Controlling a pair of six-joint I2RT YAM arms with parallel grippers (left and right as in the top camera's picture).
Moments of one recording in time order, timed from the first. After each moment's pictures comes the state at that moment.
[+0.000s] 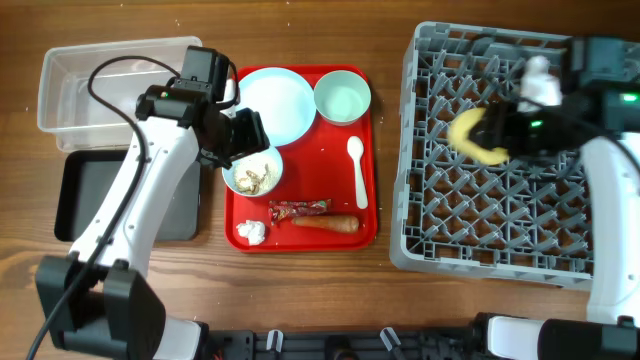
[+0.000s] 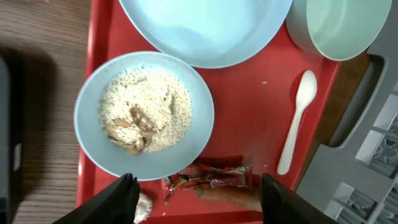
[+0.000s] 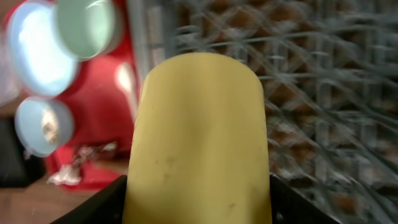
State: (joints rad) left arm -0.20 1.62 1.37 -1.04 0.21 -0.47; right arm -0.16 1.49 1.60 -1.40 -0.27 0.12
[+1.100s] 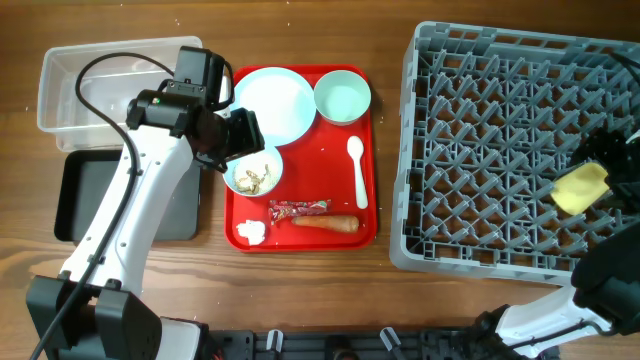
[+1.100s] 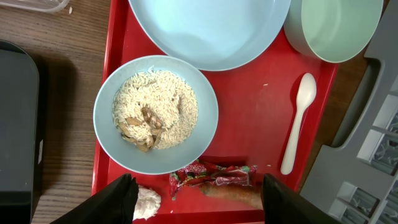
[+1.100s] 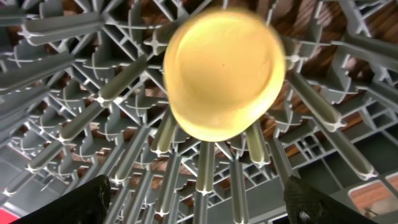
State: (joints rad) left arm -0.20 1.58 1.37 -1.05 0.18 -0.46; right arm -0.65 1.82 1.61 -1.41 -0.09 0.17
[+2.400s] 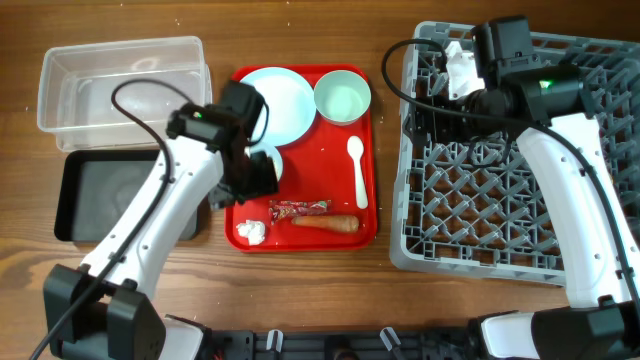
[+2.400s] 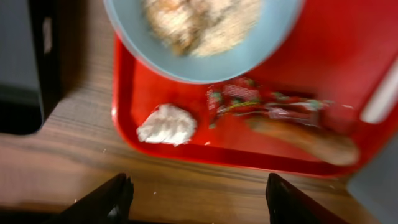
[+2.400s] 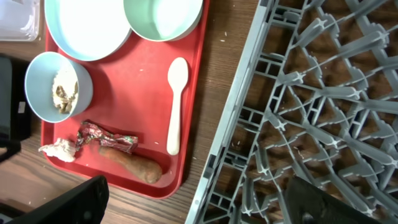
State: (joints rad) left arm -0.35 1.58 1.27 -1.26 0.06 -0.60; right arm 0.18 1.57 1.61 -1.25 -0.22 0.08
